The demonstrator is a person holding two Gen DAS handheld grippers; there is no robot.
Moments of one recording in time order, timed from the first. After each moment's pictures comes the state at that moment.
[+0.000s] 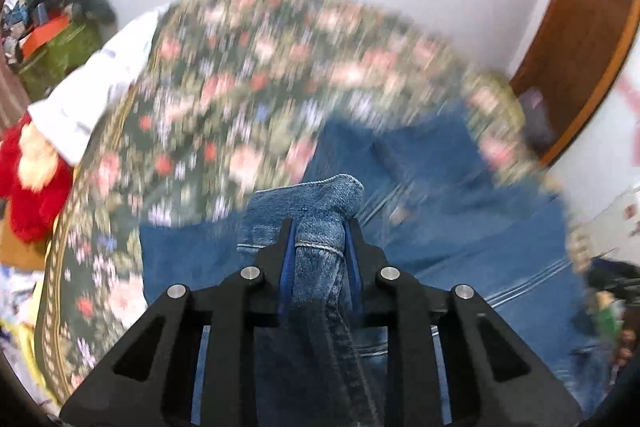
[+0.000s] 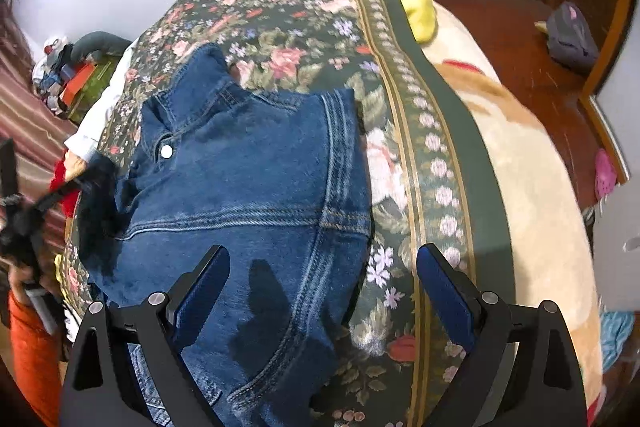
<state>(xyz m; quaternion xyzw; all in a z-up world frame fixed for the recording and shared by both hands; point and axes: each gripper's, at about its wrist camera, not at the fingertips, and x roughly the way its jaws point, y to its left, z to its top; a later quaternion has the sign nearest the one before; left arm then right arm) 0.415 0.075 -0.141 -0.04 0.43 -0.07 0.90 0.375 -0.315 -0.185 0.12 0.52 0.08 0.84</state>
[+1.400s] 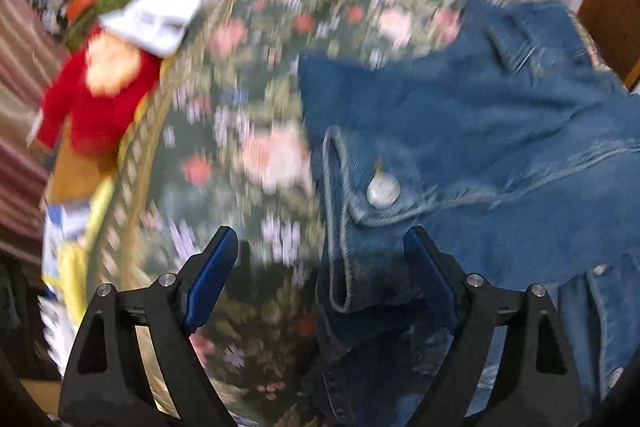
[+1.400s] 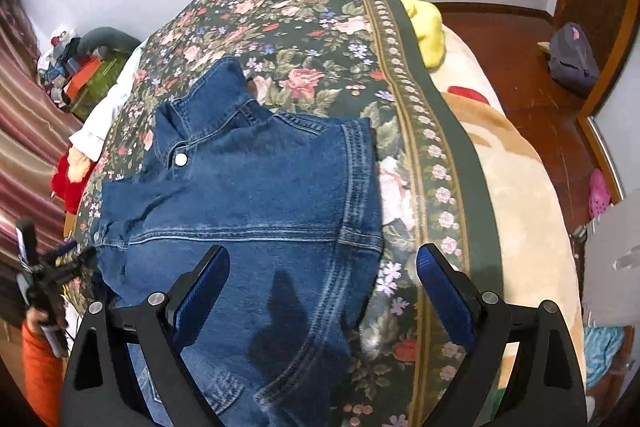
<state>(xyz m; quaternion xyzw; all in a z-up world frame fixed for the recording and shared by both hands) 0.342 0.184 -0.235 0.02 0.54 0.05 0.84 0.376 -0.312 -0.169 0.10 0.52 0.08 0.84</state>
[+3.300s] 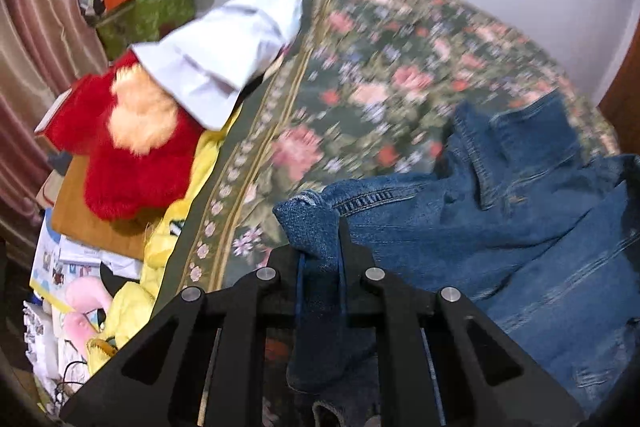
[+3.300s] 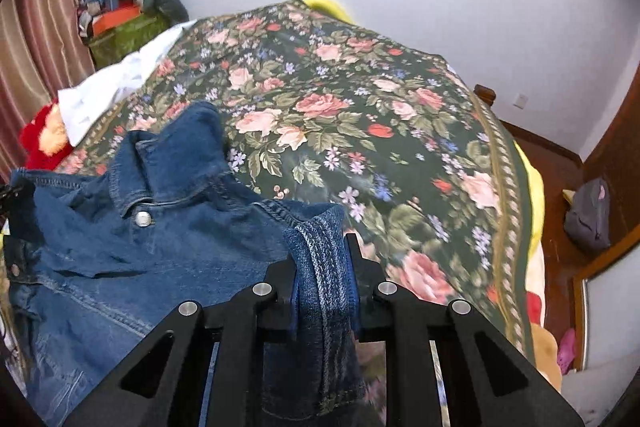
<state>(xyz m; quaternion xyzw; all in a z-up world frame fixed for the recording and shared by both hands) 0.434 0.257 -0.188 -0.04 0.47 0.10 0.88 0.544 -0.148 -0.176 -0.09 0.43 0.13 0.89</state>
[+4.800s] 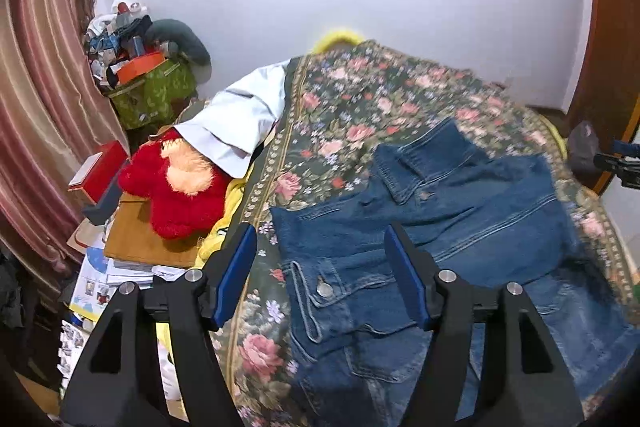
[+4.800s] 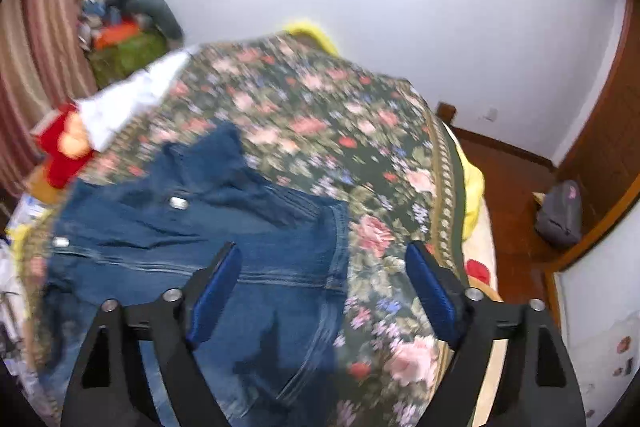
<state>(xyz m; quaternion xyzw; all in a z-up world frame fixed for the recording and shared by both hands) 0.284 0.183 -0.059 0.02 0.36 0.07 0.93 0.404 -0.189 -0.062 -0.07 0.38 0.14 0.91</state>
